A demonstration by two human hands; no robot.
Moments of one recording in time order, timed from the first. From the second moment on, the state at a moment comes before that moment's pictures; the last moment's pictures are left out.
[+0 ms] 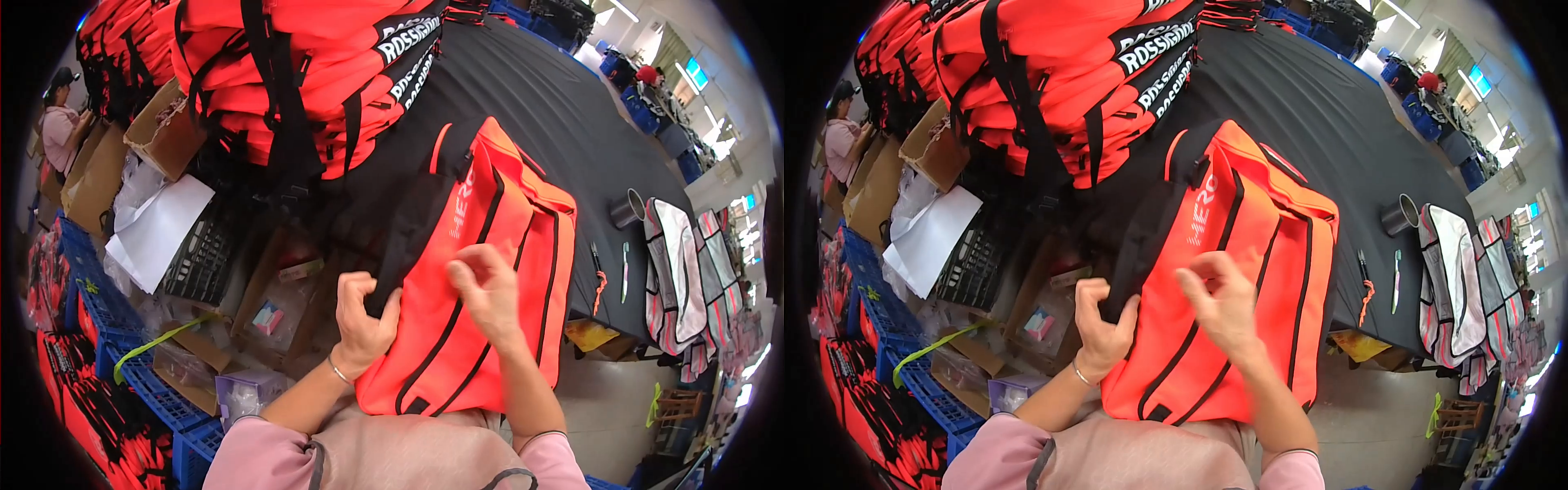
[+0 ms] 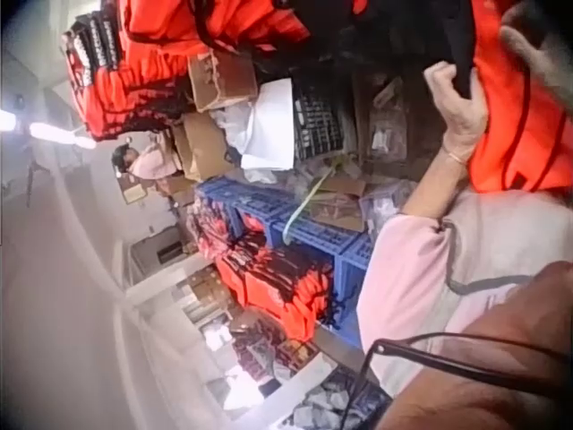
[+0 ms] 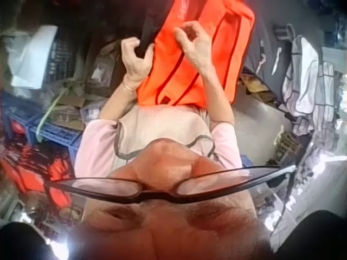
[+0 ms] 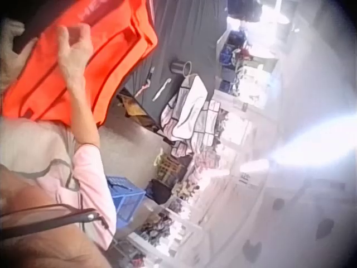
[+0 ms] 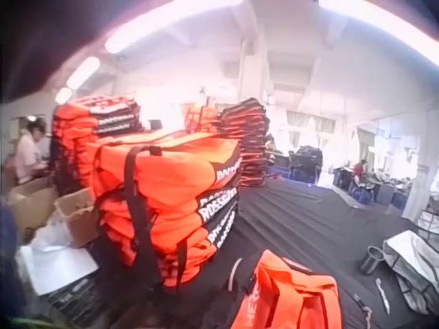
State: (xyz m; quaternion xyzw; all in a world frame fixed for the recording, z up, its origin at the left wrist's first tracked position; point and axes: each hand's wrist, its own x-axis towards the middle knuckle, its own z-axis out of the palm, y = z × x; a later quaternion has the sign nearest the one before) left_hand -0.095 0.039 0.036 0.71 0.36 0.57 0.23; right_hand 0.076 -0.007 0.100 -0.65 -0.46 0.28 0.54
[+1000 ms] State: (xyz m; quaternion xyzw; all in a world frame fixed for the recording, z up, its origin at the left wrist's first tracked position) left_hand -0.142 0.019 0.044 0.55 0.29 0.33 0.71; right_hand 0.061 0.060 0.090 -0.66 -0.40 0.37 0.52
